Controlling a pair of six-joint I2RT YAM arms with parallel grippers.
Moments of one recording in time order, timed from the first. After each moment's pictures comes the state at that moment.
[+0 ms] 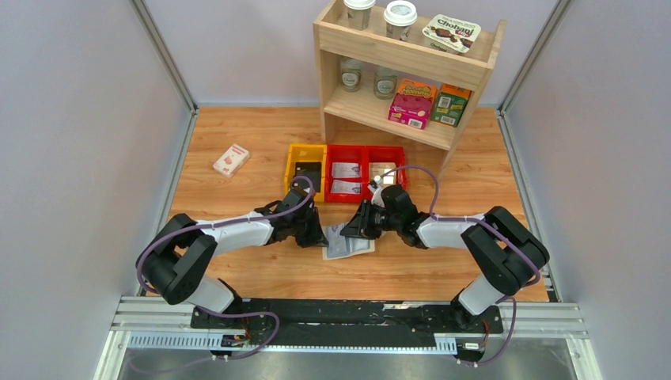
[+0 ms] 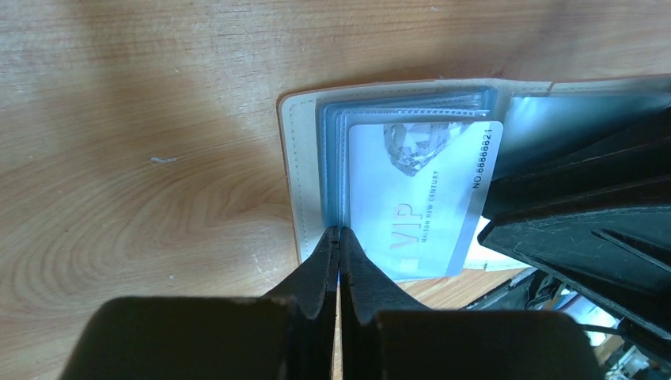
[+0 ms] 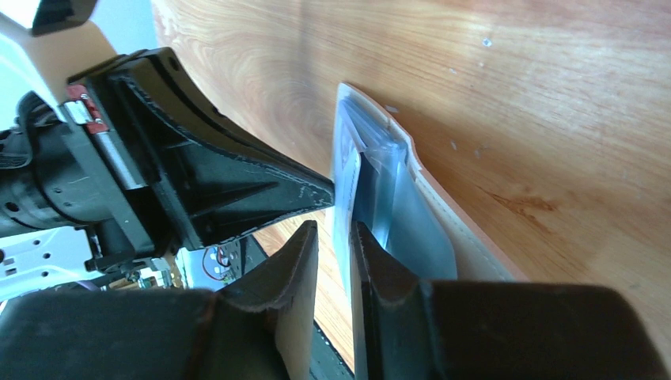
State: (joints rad) left arm -0.70 1.48 0.64 -0.12 0.21 -0.86; right arm 0.67 1.59 0.59 0.40 -0.49 0.94
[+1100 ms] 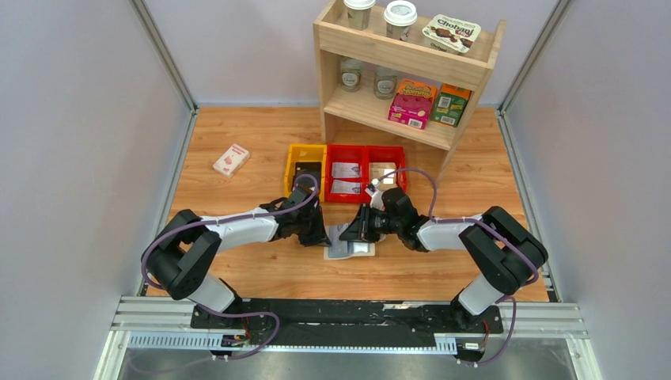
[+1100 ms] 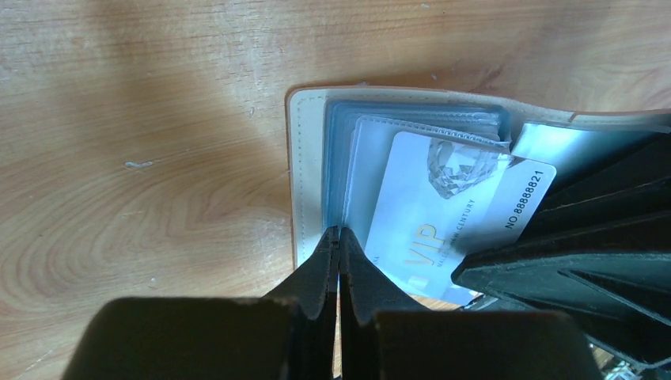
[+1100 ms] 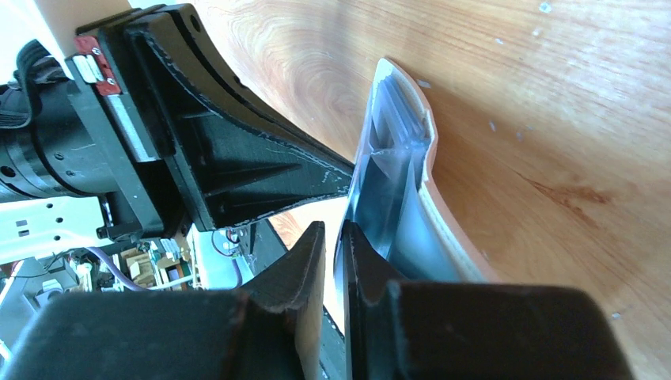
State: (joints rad) left arm -0.72 1.51 0.70 -0.18 0.20 -0.86; right arm 0.68 1.60 0.56 0.48 -0.56 0.95
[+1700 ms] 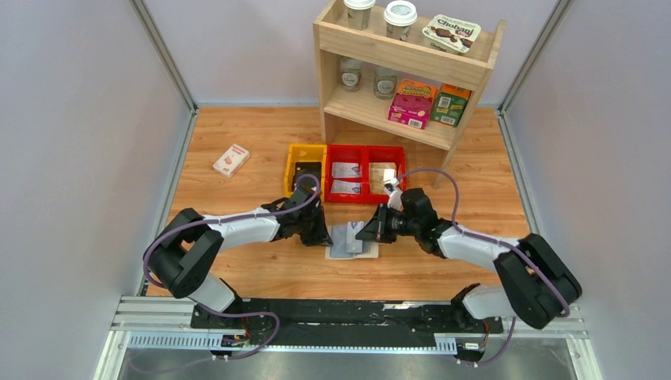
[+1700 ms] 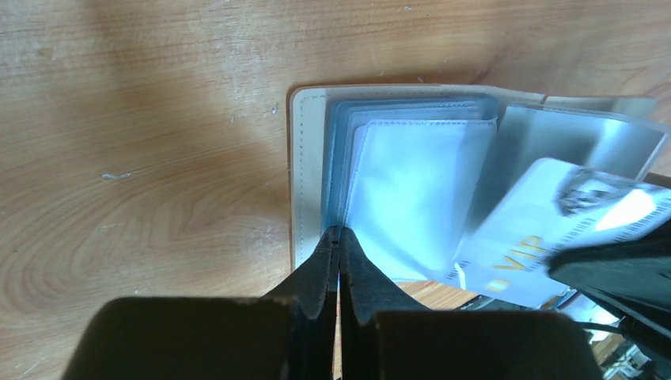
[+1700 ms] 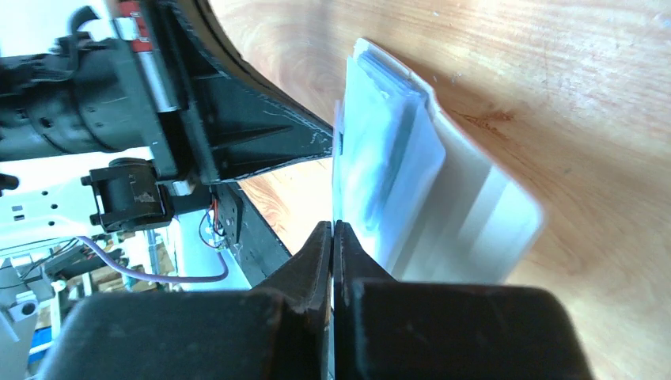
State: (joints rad) left arm -0.72 1.53 0.70 -0.16 0.21 -0.86; right arm 0.59 1.39 0.47 0.32 -0.56 0.87
